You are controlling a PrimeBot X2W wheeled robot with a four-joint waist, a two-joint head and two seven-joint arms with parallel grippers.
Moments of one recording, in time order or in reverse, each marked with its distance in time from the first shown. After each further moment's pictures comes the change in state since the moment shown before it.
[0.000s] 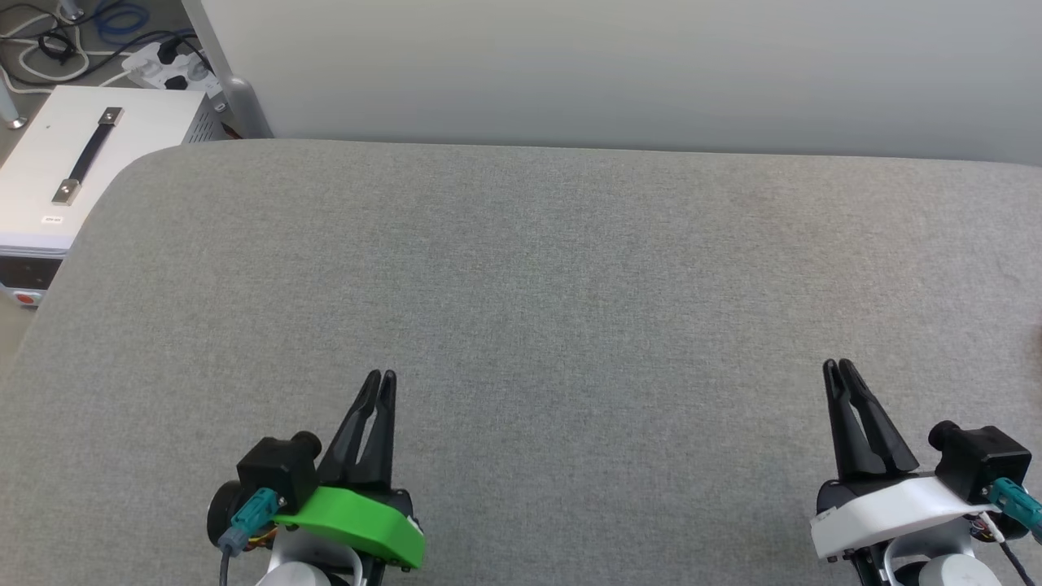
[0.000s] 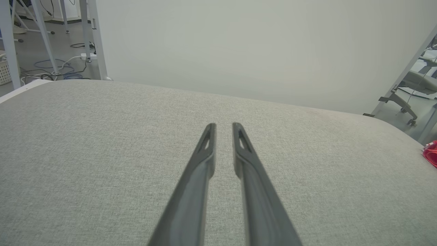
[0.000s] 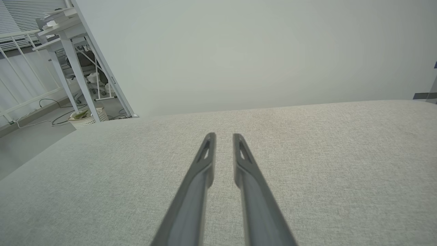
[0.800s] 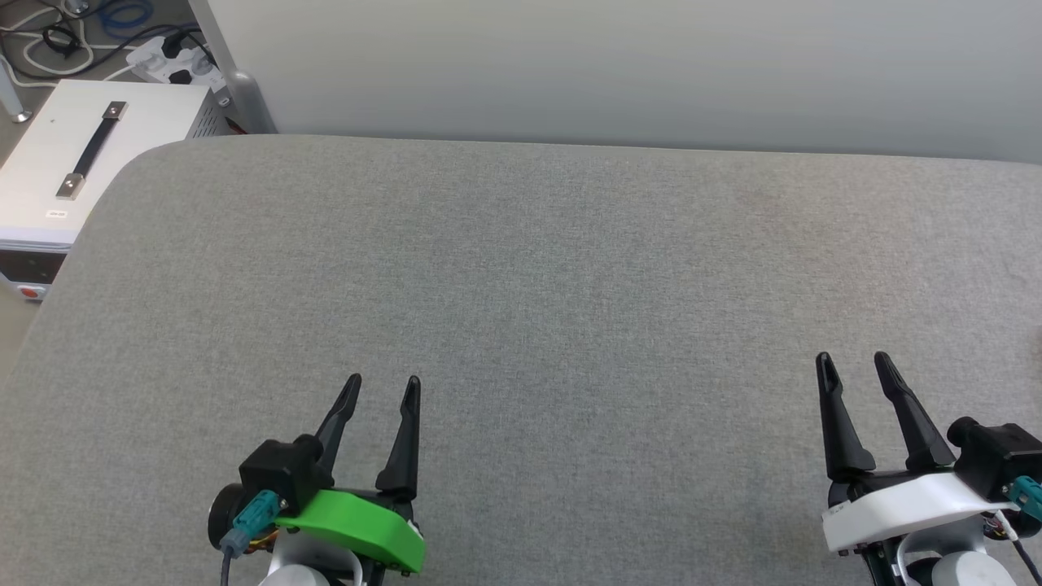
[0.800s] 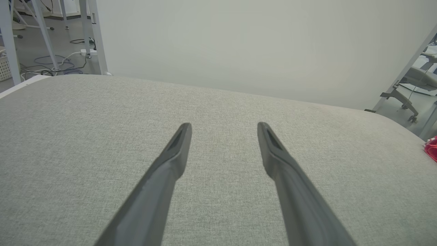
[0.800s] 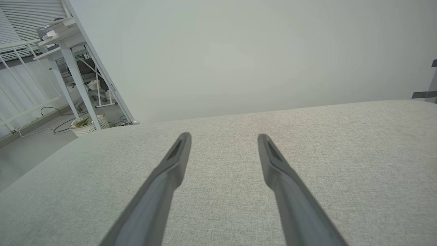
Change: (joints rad) left arm 0.001 0.016 -0.021 0.007 -0.016 0.006 -0.002; right arm 0.000 -0.006 -0.019 -0.022 0.035 0.000 0.006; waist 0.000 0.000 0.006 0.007
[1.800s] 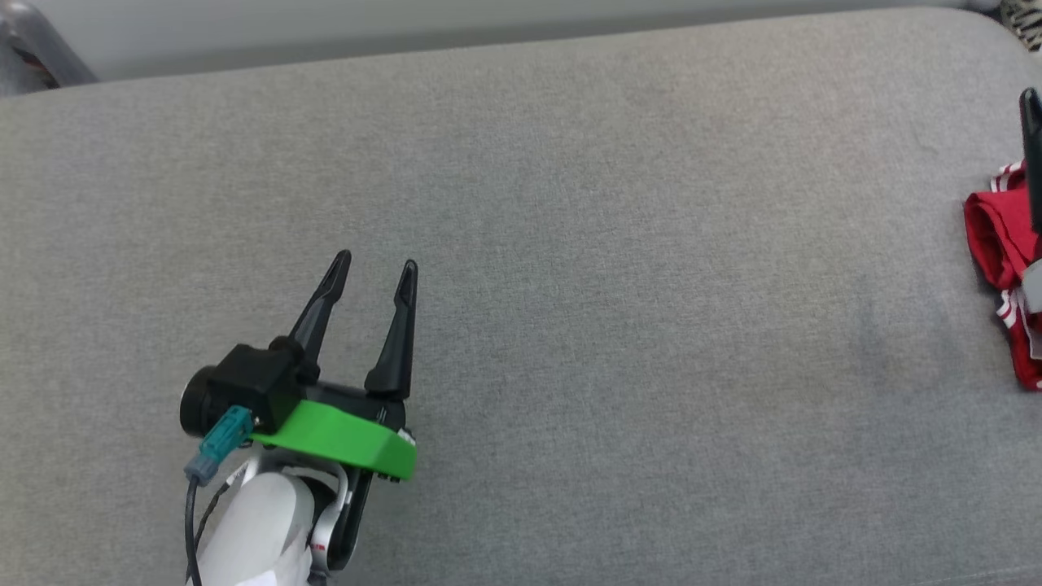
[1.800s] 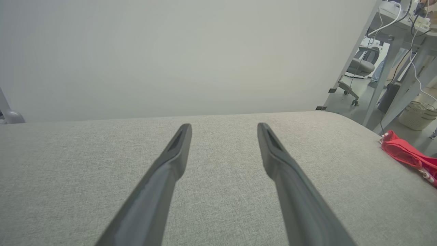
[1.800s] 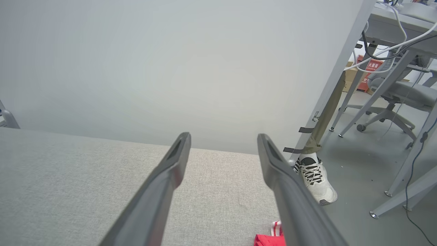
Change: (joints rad) left arm -0.184 0.127 -0.117 -0.130 -0.075 0.076 0.000; right arm -0.496 -0.412 0.024 0.112 0.072 0.000 0.175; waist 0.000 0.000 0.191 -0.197
